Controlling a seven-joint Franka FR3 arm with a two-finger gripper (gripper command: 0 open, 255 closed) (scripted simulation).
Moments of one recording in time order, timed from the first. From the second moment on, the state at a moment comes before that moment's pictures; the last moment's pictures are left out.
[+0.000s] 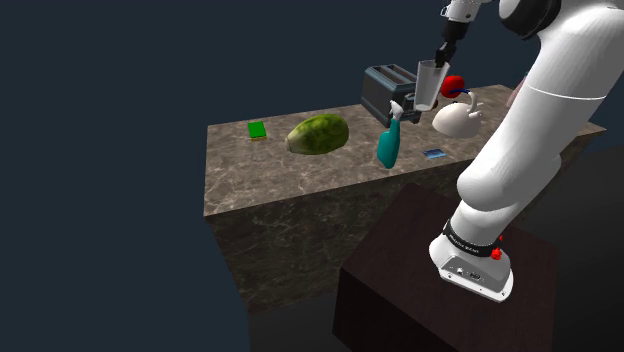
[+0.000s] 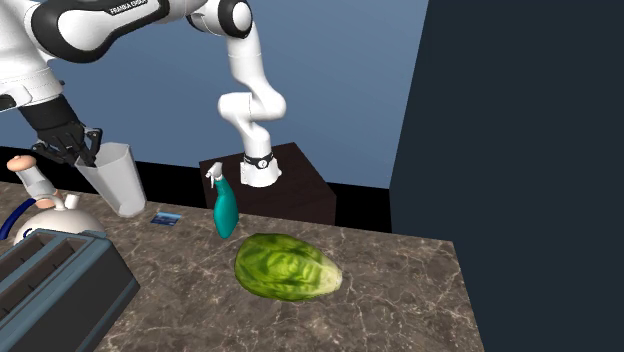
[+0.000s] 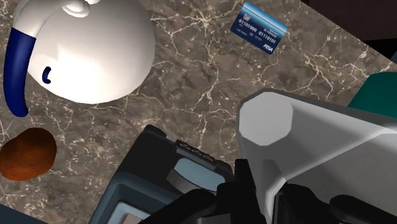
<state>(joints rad) -0.38 0.03 -0.64 -1.76 0.13 1.73 -0.96</state>
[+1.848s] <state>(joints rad) -0.39 0.12 -0.63 -2.03 0.20 2.06 -1.04</state>
